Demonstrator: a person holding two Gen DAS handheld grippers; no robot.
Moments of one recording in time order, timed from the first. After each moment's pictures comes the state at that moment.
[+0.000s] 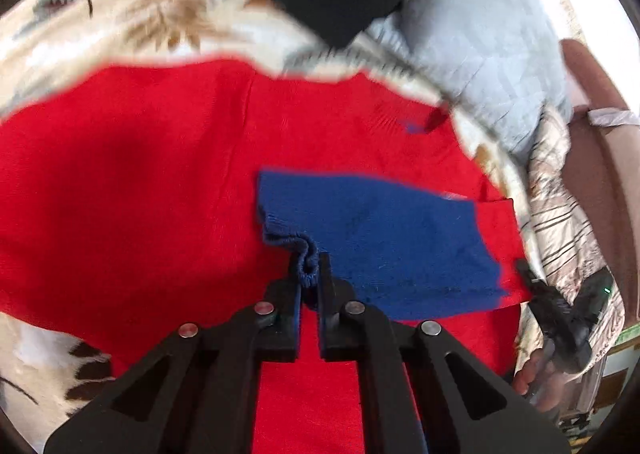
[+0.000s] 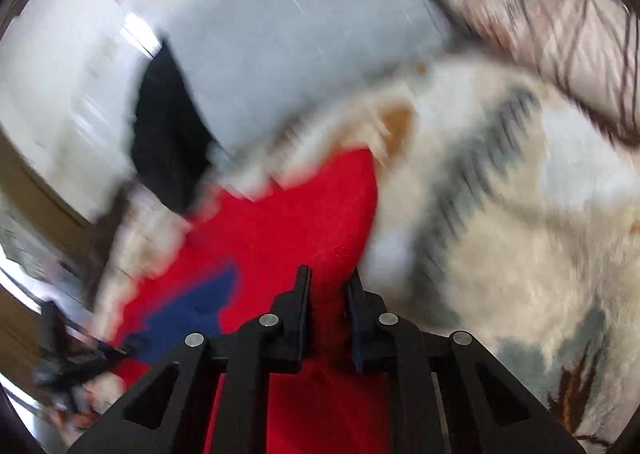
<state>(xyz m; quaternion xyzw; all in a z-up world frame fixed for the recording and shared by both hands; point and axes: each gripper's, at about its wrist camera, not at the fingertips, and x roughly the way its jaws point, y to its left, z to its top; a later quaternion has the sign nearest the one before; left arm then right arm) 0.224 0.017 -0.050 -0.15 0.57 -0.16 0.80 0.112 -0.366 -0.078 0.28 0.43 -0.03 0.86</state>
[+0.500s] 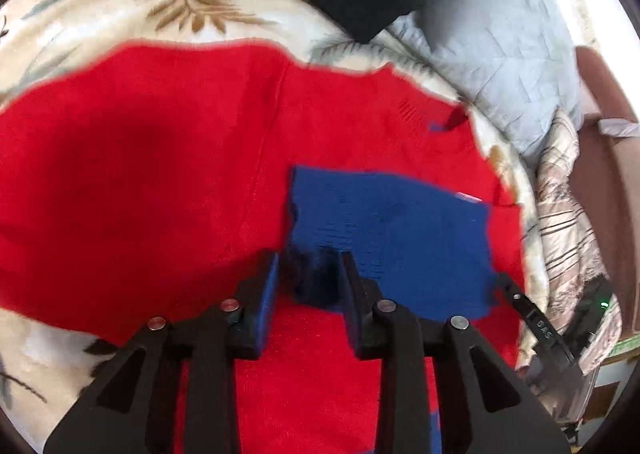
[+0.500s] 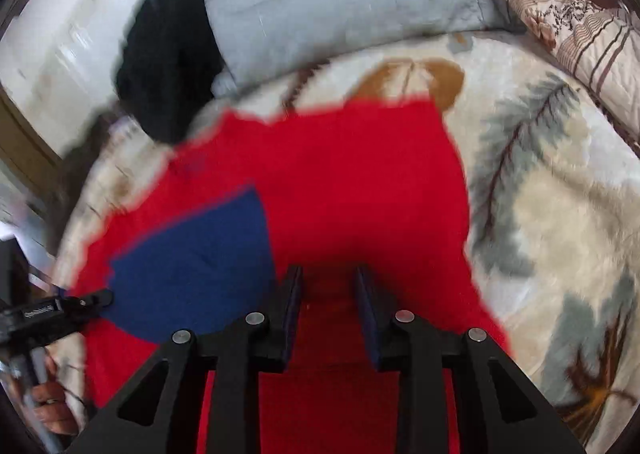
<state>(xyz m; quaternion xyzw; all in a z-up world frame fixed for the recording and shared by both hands) 0.227 0.030 -0.053 -0.16 0.57 -0.14 0.79 0.118 -0.280 -0.056 0.18 0.42 -0.04 0.89</state>
